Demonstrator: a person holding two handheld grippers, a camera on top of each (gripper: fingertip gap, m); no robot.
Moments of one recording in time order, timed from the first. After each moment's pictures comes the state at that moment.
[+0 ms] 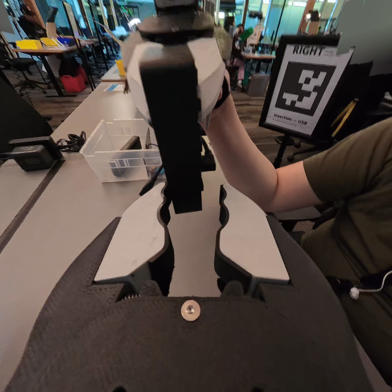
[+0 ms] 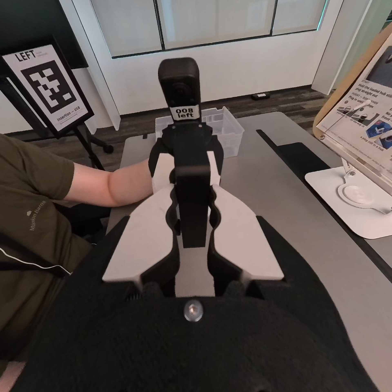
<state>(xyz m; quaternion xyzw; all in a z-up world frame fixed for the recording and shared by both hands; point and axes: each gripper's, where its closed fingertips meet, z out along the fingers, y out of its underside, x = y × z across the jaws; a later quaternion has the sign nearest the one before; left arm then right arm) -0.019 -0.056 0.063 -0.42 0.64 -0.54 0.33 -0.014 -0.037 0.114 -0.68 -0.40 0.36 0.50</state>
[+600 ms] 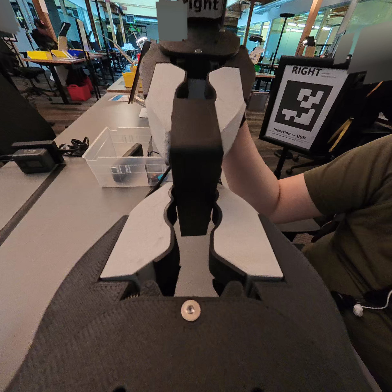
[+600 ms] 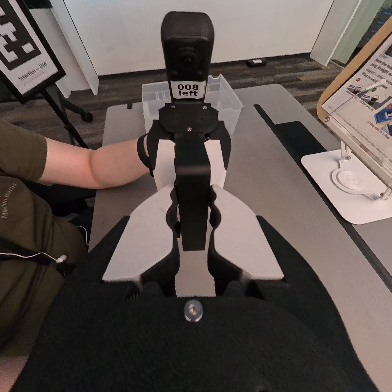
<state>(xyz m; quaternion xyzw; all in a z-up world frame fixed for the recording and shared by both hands) -0.013 -0.055 0.063 -0.43 0.62 -0.56 0.34 -0.032 -0.035 0.094 -0.72 -0.44 0.29 0.46</state>
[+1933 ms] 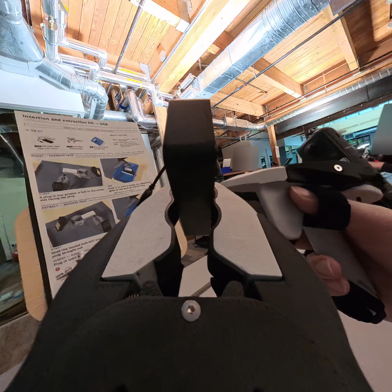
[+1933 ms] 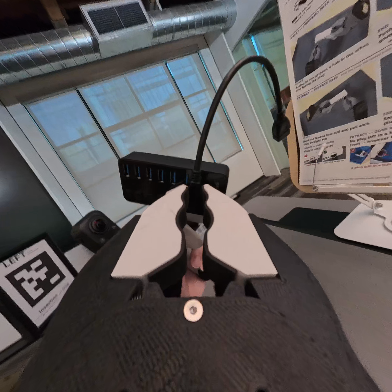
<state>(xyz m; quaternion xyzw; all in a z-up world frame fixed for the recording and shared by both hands) -0.101 0.053 0.156 -0.39 0.31 -0.35 0.79 -0.089 0.048 0.147 -0.58 -0.07 0.48 0.66</state>
